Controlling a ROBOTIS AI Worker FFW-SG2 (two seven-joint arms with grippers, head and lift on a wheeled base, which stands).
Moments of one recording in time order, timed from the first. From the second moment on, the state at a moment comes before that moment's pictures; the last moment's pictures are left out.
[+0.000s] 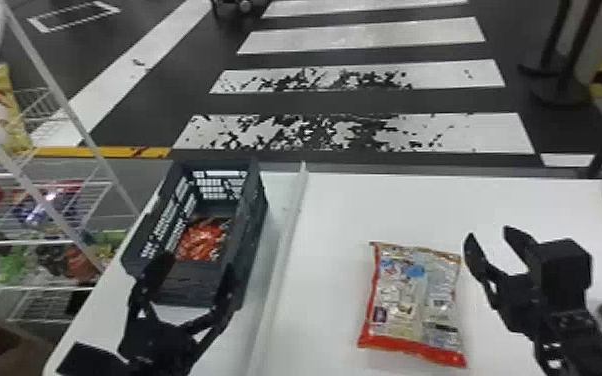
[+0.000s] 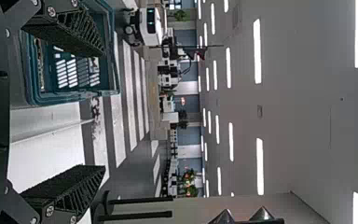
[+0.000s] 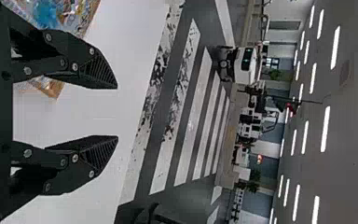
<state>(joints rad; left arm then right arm) 0.67 0.32 0.05 -1.88 0.22 -0.46 -0.02 0.28 -0.04 0.13 -1.88 0.18 0.30 0.06</state>
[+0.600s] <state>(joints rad) 0.67 0.32 0.05 -1.87 0.22 -0.46 -0.02 0.35 -0.08 -0.08 -2.01 0.18 0.63 0.08</state>
